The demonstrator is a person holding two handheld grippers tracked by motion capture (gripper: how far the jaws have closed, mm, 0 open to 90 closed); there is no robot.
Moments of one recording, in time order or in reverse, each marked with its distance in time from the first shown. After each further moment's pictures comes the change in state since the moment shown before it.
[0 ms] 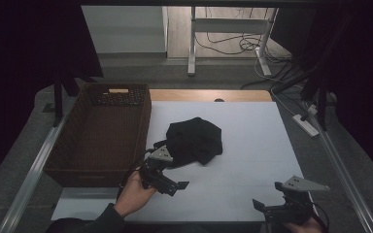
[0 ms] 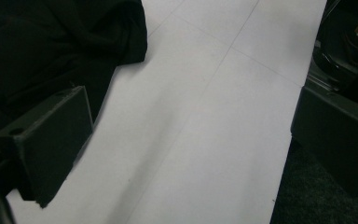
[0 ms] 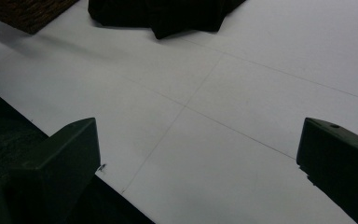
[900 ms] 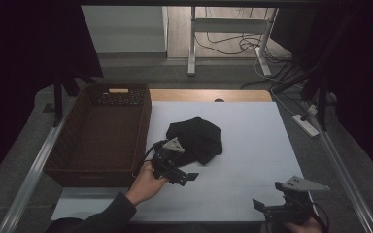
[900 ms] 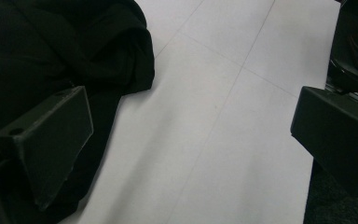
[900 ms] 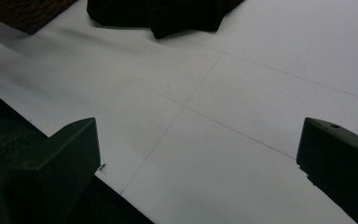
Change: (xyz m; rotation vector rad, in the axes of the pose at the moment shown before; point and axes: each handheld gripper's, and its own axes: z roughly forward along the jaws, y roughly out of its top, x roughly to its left) left arm 0.012 0.029 0.026 0.014 -0.002 0.015; right arm 0.000 0.000 0.000 -0.001 -0.003 0.002
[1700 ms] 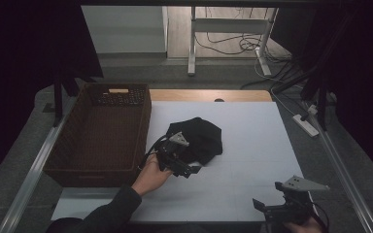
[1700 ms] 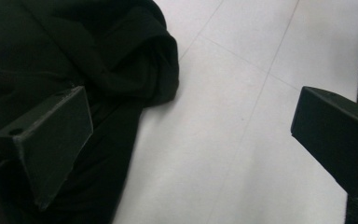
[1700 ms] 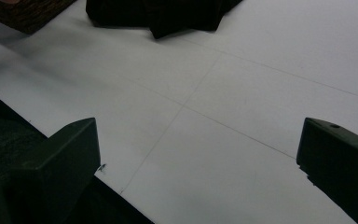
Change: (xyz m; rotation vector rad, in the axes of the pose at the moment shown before) left arm 0.018 0.013 0.019 0.029 0.019 0.003; right arm 0.000 0.000 0.000 0.003 -0.001 0.004
